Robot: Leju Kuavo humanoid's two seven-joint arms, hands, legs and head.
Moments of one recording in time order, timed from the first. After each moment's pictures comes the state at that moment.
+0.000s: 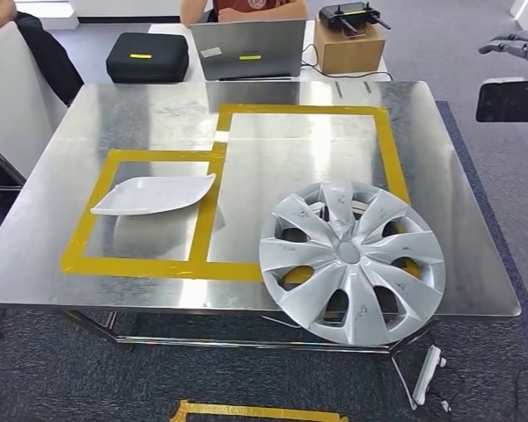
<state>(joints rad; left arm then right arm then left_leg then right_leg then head) -0.05 -0.01 -0.67 -0.17 0.21 0.10 -0.07 -1.51 -0.98 1.17 -1.41 0.13 0.41 0.12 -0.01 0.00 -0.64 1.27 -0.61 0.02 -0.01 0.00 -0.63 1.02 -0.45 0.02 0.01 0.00</state>
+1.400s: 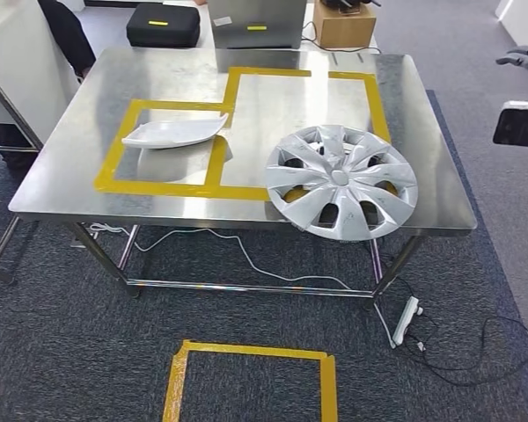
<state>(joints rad) -0.07 -0.05 -0.67 -0.17 0.21 0.13 -0.05 -1.29 -1.08 1.04 -1.44 0.20 0.24 0.06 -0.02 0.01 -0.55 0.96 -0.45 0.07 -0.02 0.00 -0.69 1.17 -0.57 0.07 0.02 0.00</state>
